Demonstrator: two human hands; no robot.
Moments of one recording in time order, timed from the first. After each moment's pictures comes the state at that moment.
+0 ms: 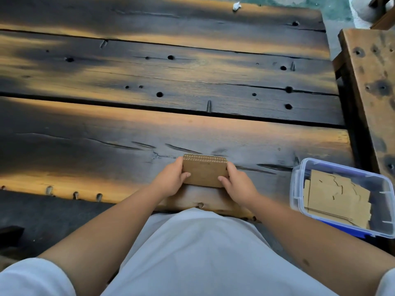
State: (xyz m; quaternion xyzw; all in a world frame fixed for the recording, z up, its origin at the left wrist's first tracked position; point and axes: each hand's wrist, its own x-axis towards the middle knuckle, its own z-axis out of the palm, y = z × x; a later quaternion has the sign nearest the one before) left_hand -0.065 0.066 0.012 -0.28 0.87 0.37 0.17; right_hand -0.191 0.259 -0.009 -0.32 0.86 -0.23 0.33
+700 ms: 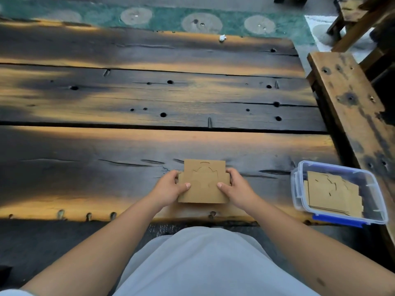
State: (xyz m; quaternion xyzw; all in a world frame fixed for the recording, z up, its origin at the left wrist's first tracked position) left_hand -0.026 0.031 0.043 -0.36 0.72 0.58 0.11; right_hand -0.145 0.223 0.044 -0.13 0.81 -0.43 0.38
